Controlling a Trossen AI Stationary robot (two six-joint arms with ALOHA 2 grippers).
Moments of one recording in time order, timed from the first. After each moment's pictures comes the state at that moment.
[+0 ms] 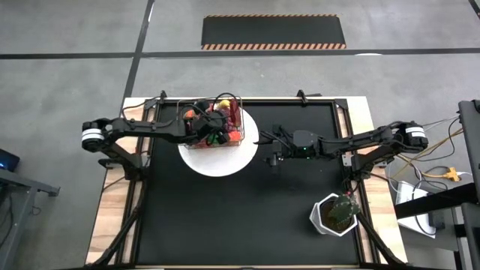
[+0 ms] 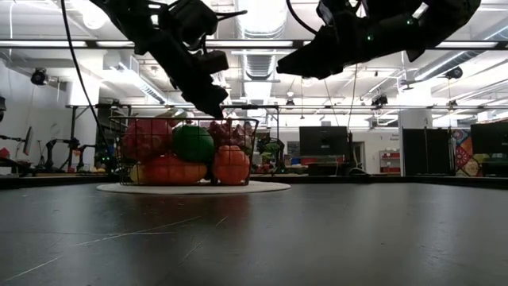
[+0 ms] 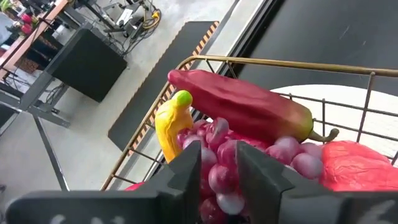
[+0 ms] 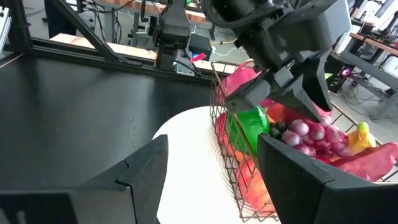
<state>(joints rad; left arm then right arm) 0.26 1.48 0.93 -0.08 -0.64 0.16 -0.07 1.38 0.65 0.53 0.00 -0.23</state>
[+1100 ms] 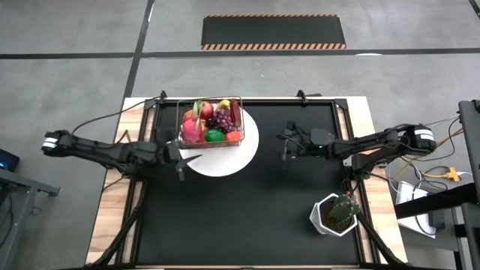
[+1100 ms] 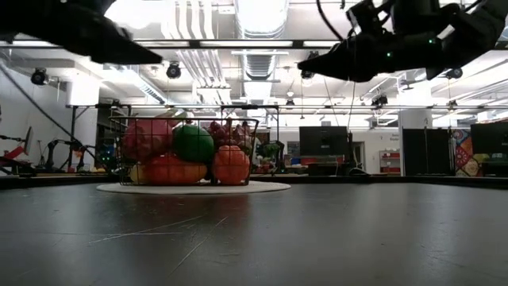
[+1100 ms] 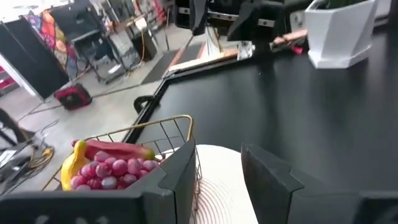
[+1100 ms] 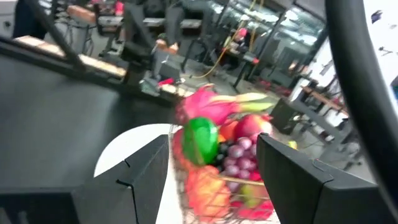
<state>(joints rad) -0.14 0.61 0.37 0.05 -0.40 0.25 -0.14 1.30 0.43 0.84 0.00 -0.42</state>
